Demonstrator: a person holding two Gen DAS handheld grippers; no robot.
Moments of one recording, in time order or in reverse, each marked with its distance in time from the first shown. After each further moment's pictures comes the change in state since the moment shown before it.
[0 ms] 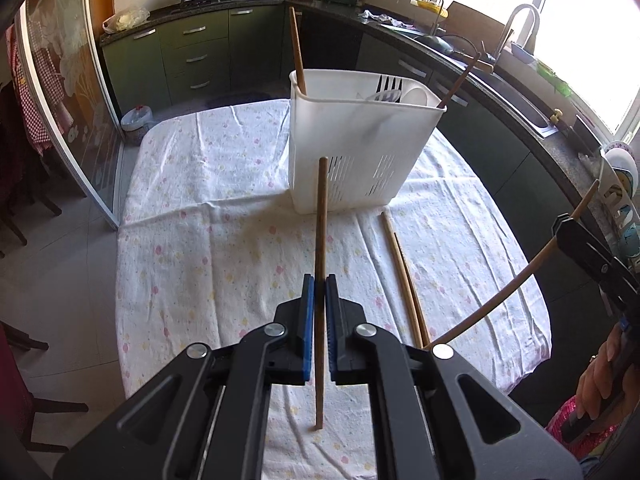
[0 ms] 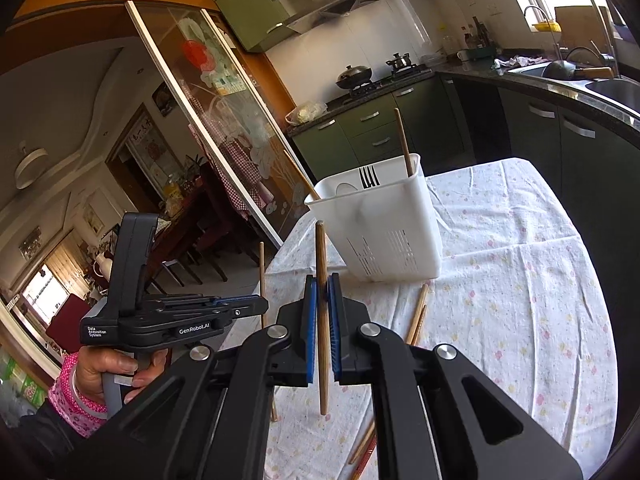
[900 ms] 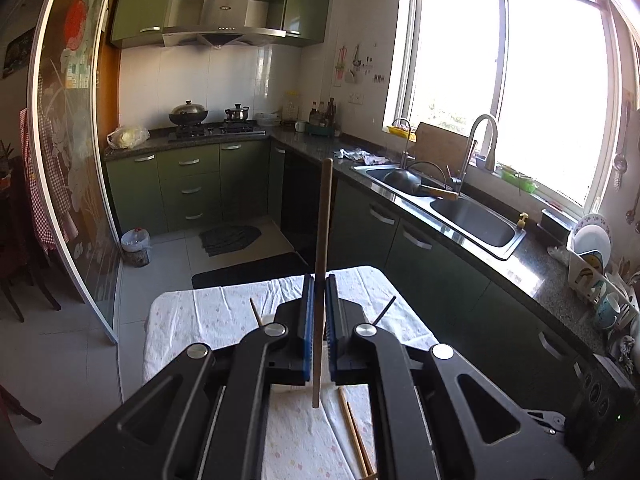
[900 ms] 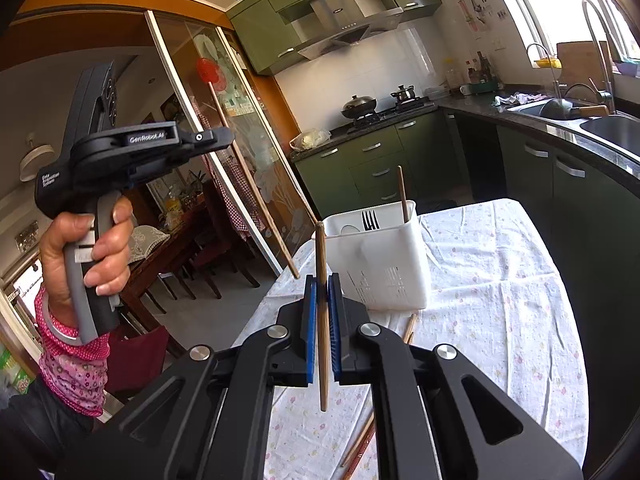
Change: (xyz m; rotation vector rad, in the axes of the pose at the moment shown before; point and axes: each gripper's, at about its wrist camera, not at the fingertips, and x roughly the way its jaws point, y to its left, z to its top) left arm -0.126 -0.049 0.115 0.034 -0.467 -0.016; right arm -0.044 0.013 0.009 -0.049 -0.086 -0.018
